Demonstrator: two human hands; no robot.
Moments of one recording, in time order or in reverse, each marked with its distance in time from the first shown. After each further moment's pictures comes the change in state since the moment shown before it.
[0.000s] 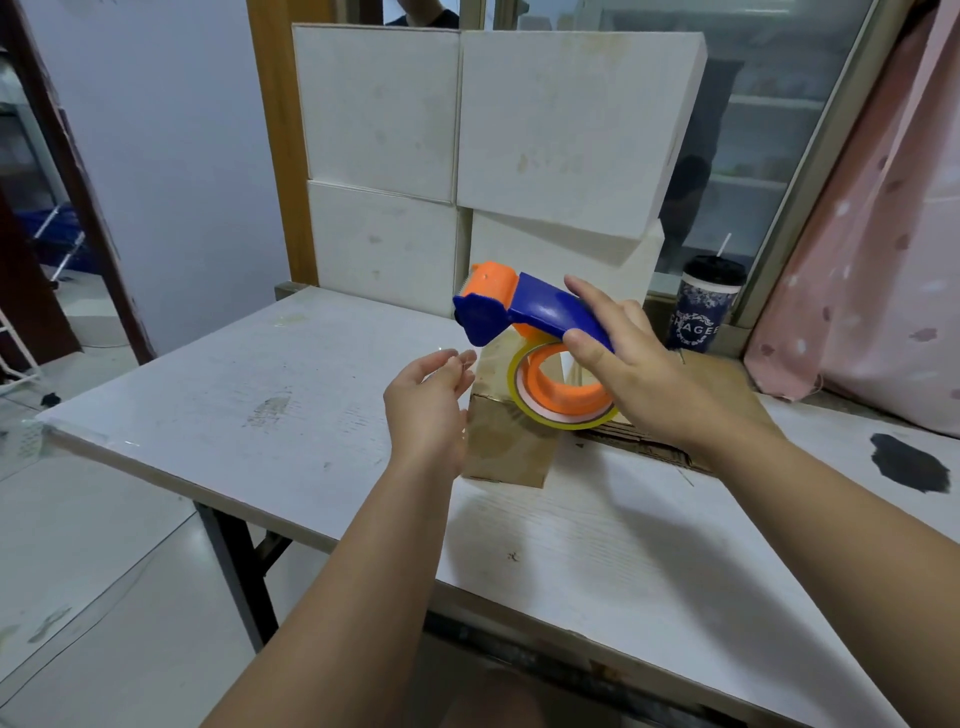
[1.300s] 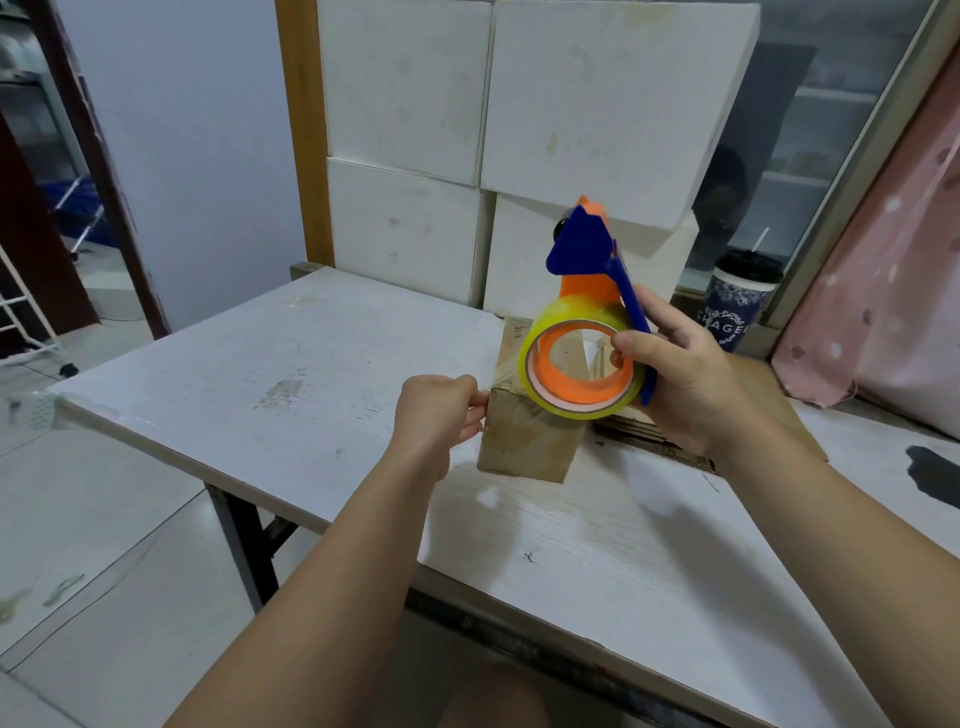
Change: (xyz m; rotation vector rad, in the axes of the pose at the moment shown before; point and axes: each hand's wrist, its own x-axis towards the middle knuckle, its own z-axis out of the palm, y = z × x) left_hand 0.031 -0.015 -0.021 0.267 -0.096 -0.095; right_hand 0.012 0.037 0.008 0.884 0.031 0.174
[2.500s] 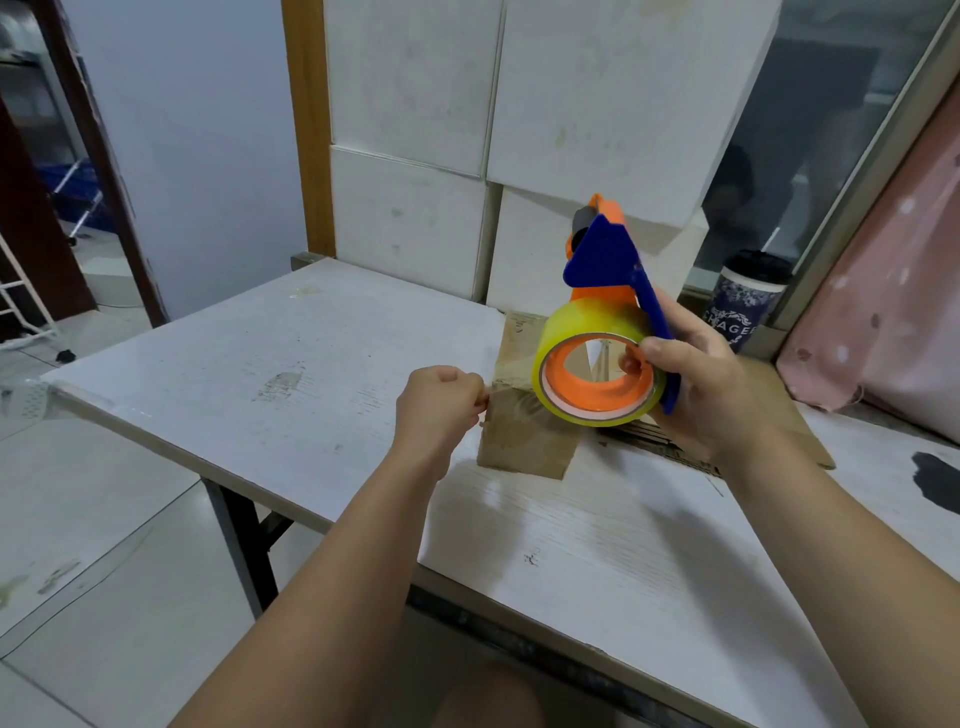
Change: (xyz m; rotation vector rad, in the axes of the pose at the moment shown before) left_hand 0.010 -0.010 -0.004 0.205 0.004 0.162; right_hand 0.001 0.005 -0.005 0.067 -0.168 -0.137
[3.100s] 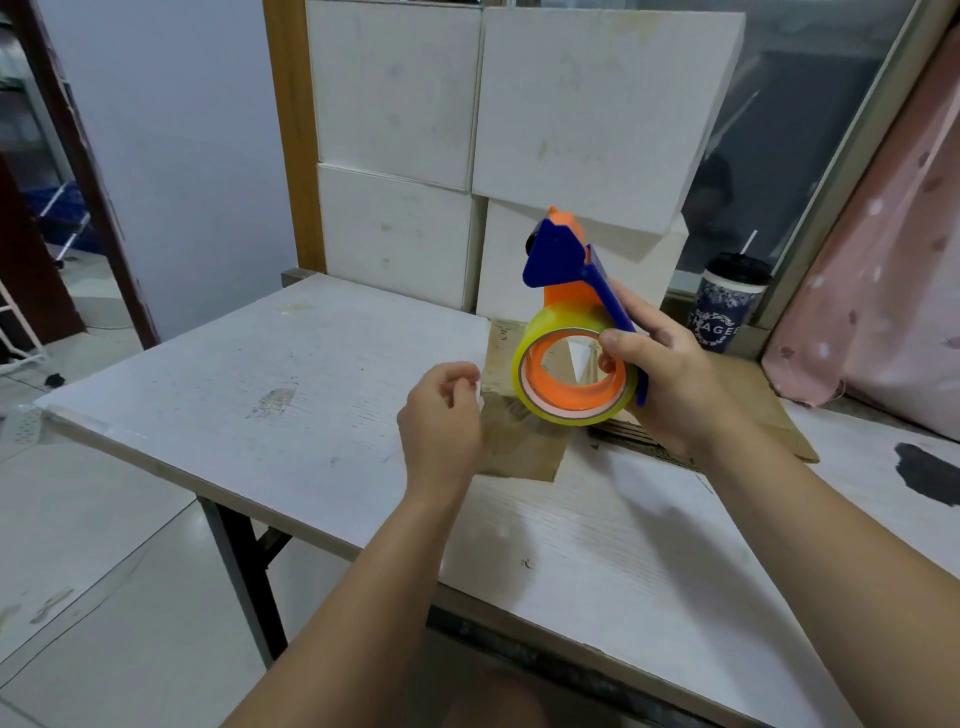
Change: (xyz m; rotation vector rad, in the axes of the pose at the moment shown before) left_hand -0.026 -0.002 0.013 0.104 0.206 0.383; right_hand 0.006 -0.004 0.012 -0.063 0.100 0.056
